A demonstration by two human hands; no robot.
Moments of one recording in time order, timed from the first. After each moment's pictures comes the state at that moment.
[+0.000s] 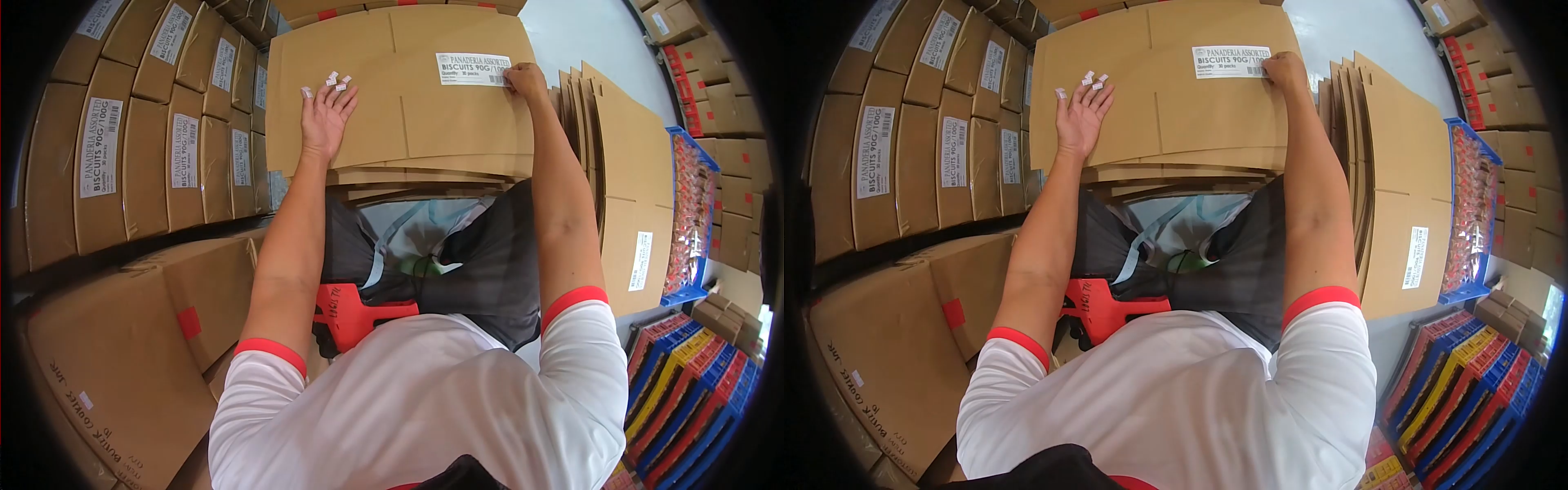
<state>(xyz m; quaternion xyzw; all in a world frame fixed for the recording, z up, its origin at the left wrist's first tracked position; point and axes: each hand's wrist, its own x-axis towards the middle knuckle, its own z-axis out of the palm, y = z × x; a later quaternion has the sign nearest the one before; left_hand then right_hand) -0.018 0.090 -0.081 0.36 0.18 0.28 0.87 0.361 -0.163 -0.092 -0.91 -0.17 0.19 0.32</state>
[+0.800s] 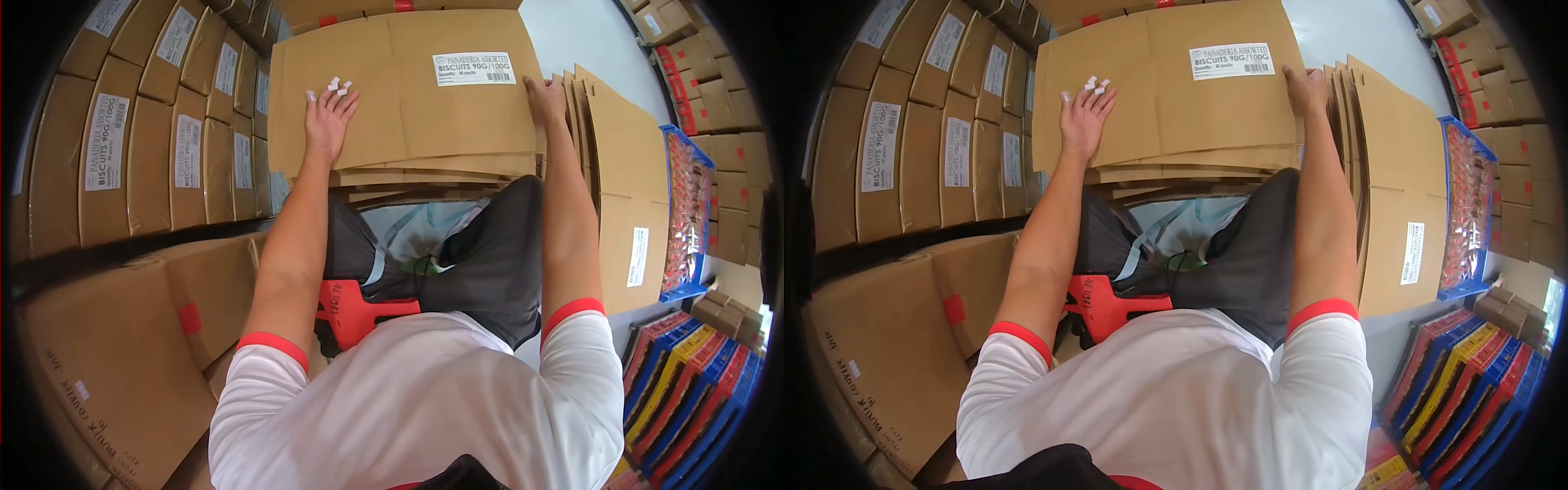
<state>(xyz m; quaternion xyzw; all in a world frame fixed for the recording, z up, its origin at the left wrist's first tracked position) -0.020 0.089 -0.086 0.36 0.18 0.29 0.87 0.336 -0.225 -0.058 -0.94 -0.09 0.08 0.32</state>
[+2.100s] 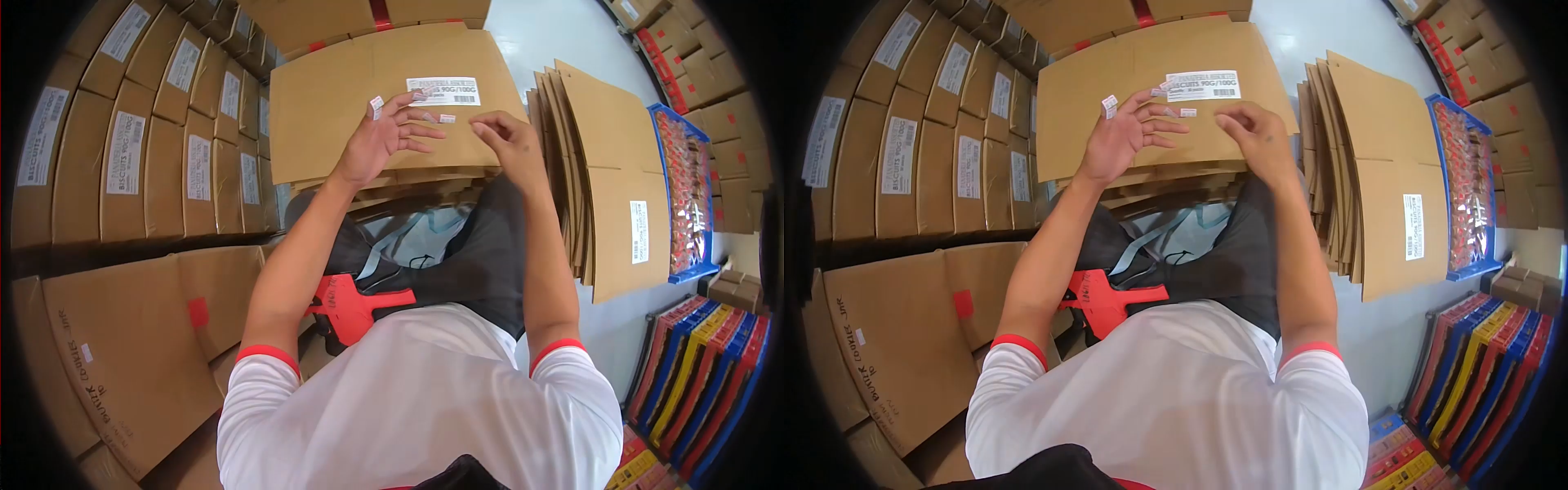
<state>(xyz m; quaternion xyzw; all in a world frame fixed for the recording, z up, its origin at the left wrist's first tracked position) -0.009 -0.042 0.058 0.56 -0.06 0.05 0.83 0.130 -0.271 0.063 -0.74 -0.28 0.16 0.59</state>
